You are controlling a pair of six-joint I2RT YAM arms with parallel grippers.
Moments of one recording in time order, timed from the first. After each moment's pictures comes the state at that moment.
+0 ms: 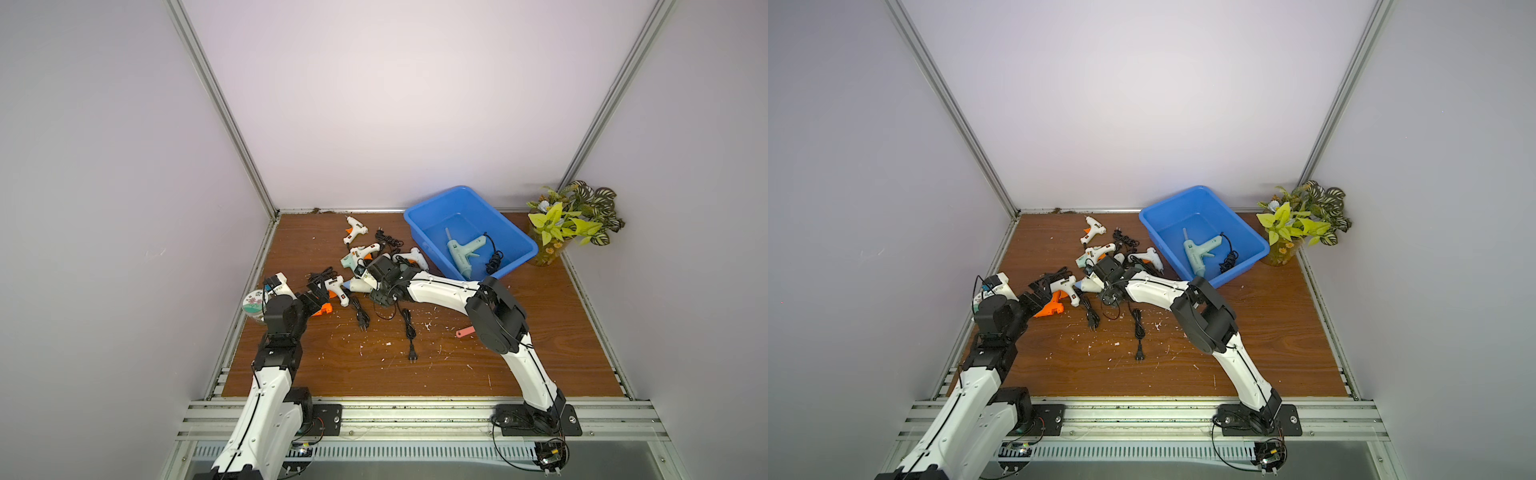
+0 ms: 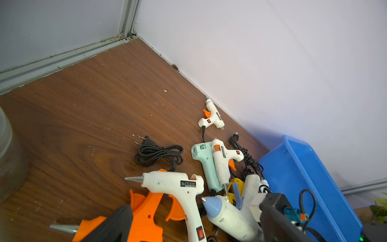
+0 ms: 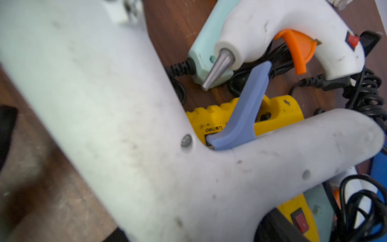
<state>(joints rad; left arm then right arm) 0.06 0.72 0.32 0.09 0.06 -0.64 0.93 2.26 1.72 -0.40 0.25 -0.27</state>
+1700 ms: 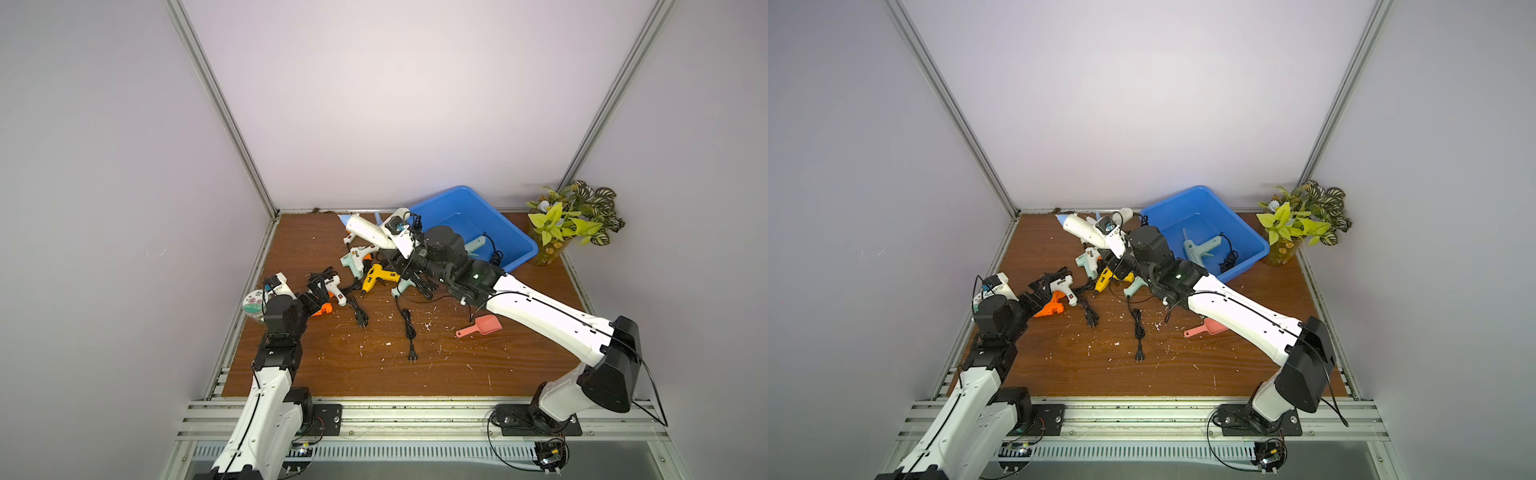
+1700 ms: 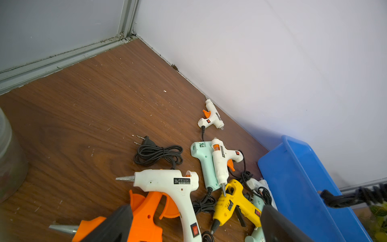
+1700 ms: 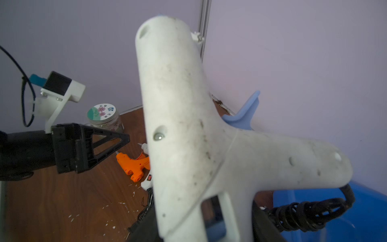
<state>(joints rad) 0.06 0.72 0.32 0.09 0.08 -0.64 0.91 1.54 1.44 -0.15 0.13 -0.14</state>
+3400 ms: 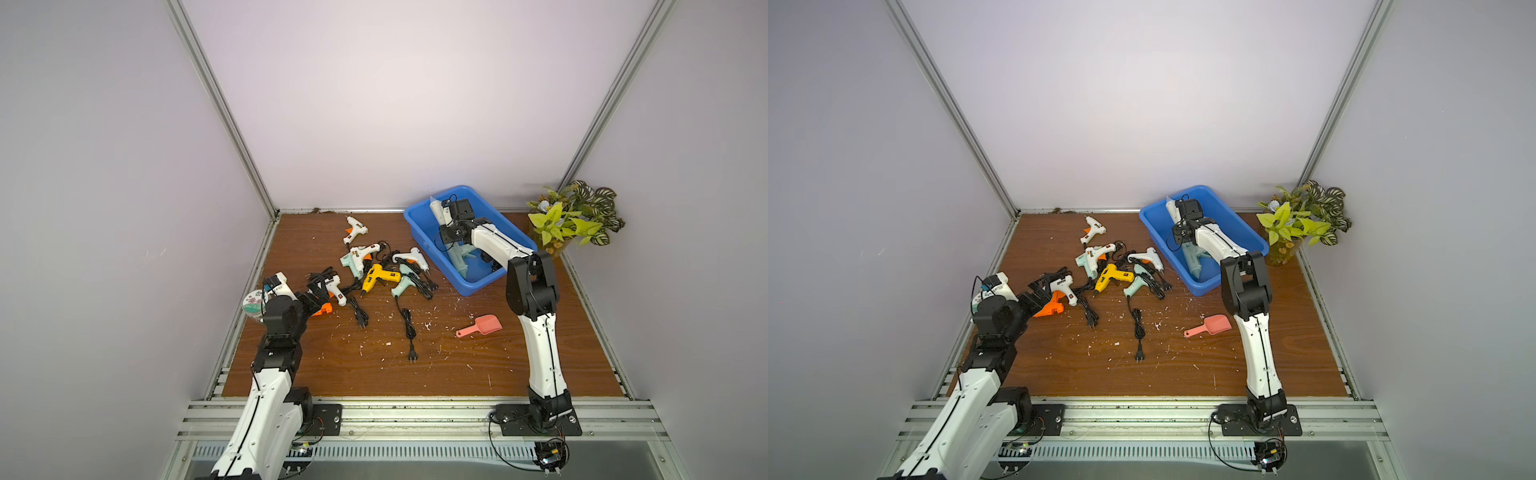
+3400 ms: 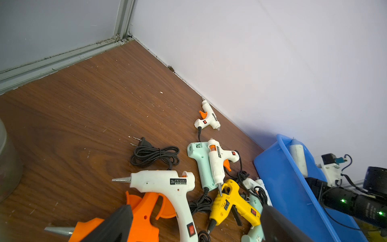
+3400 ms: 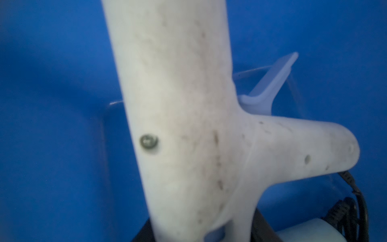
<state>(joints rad) 0.06 0.70 0.32 0.09 0.08 -0.64 0.35 2.34 1.97 -0.48 0.15 0.01</state>
